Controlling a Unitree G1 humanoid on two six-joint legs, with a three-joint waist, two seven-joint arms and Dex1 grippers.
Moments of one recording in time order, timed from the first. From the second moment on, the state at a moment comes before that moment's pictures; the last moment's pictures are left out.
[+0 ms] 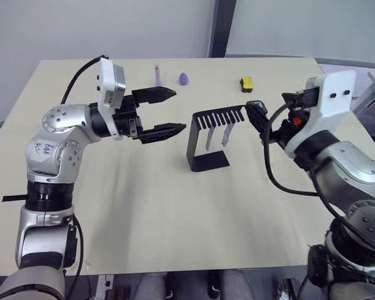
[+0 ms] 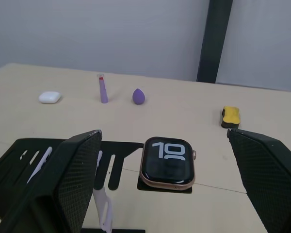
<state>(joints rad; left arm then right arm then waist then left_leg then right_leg) -0.81 0.59 0.03 0.00 -0.56 0.45 -1.03 -0.68 -0.36 -0.27 -0.77 0.79 1.29 -0.27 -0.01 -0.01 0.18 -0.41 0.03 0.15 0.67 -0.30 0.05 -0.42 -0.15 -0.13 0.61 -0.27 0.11</state>
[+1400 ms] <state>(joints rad) -0.82 0.57 0.03 -0.03 -0.55 0.49 -0.99 -0.77 -0.20 -0.25 -0.70 0.52 1.46 -0.19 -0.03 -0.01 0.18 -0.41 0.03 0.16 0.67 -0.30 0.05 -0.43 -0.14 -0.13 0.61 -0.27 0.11</state>
